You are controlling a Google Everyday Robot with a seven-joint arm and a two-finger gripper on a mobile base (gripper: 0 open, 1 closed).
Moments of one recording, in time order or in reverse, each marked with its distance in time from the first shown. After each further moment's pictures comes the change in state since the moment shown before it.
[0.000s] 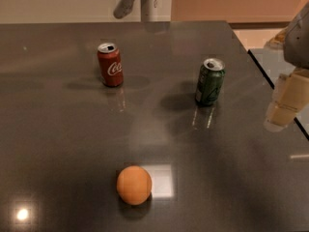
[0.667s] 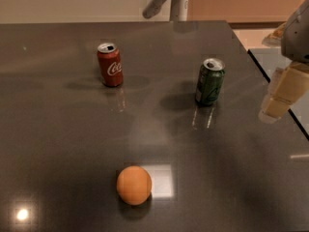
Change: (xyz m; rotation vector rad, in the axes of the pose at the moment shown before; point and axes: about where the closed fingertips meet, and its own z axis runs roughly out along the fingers) arm -0.004 -0.017 0.006 0.013 -0.048 0.019
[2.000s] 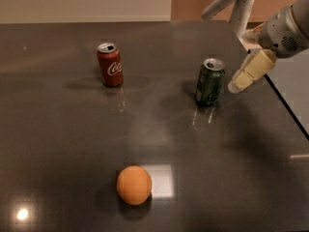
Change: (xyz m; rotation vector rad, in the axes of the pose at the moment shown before) arm -0.027 -0.088 0.065 -0.033 -0.339 0.134
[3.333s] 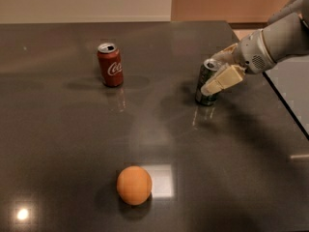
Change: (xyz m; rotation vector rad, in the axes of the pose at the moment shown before) arm -0.013 0.004 0.070 -0.094 -0.177 0.033
